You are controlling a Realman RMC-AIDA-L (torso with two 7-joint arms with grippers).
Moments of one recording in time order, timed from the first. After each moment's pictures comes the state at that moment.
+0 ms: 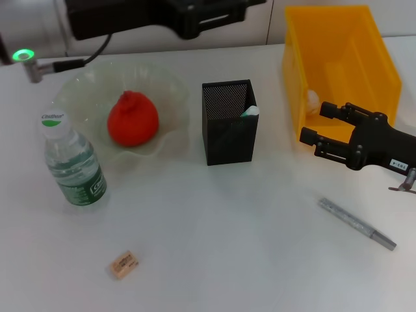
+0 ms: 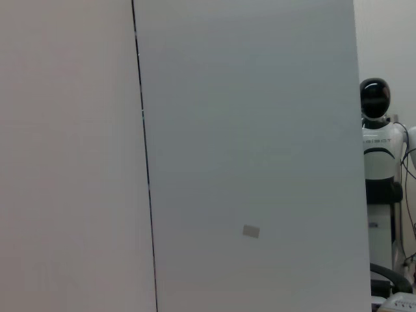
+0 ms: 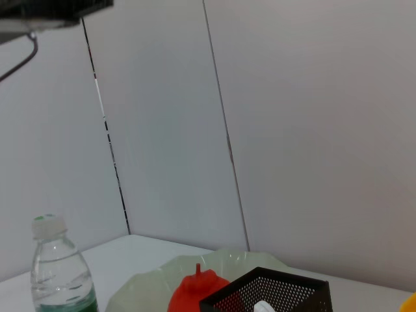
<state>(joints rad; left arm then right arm) -0.48 -2.06 1.30 1.36 1.46 1.28 -1.74 0.35 2.08 -0.61 -0.54 -1.71 -1.51 1.09</state>
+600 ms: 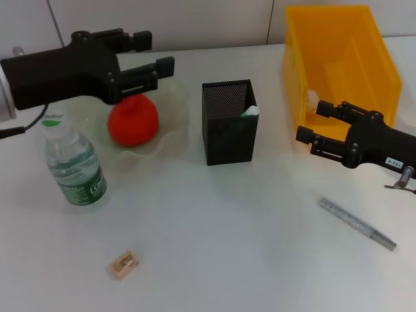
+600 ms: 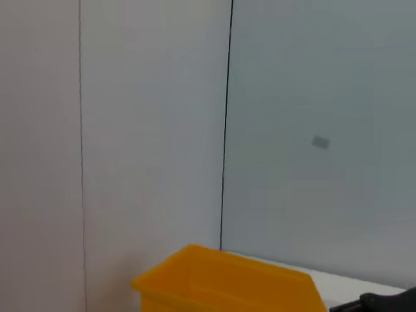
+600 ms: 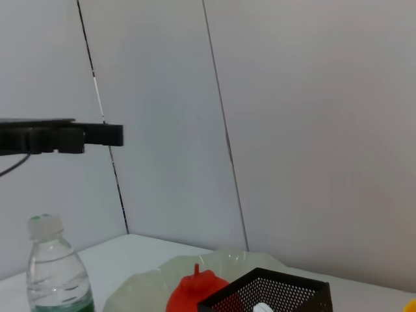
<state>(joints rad) -0.38 -2.06 1.18 1.22 1.59 1.33 -1.67 0.37 2.08 -0.61 -0.53 -1.71 -1.49 1.09</state>
